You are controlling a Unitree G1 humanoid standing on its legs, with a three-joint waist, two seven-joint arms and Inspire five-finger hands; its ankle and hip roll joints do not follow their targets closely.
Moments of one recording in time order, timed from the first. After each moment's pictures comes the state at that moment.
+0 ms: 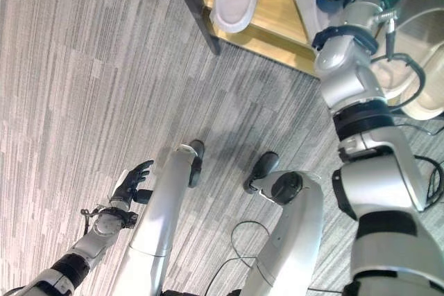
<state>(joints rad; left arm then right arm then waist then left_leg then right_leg) -0.25 0.39 -0.47 0.66 -0.24 -0.18 0.25 -1.31 -0.78 0.47 0.80 -0.17 0.08 -0.70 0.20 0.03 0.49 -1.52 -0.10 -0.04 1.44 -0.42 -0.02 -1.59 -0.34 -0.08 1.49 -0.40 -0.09</state>
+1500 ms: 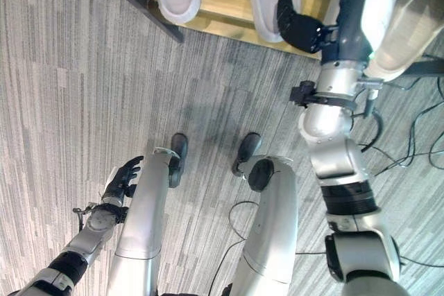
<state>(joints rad) -0.25 0.38 -0.34 0.65 -0.20 -0.15 0.23 -0.71 -0.61 0.08 0.06 -0.16 -0.05 -0.58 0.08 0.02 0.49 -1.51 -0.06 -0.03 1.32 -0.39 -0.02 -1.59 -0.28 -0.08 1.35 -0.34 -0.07</state>
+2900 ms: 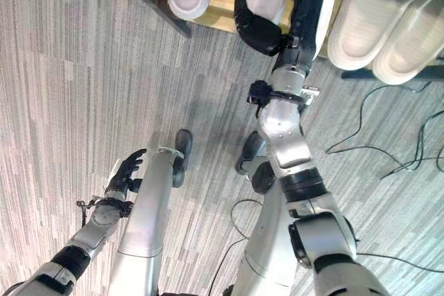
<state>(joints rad) -0.29 0.38 -0.38 0.64 -0.18 -0.15 0.28 -0.83 -0.45 0.20 0.21 0.25 -0.16 -0.59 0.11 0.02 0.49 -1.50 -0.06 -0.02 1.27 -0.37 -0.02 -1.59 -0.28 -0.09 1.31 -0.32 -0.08</state>
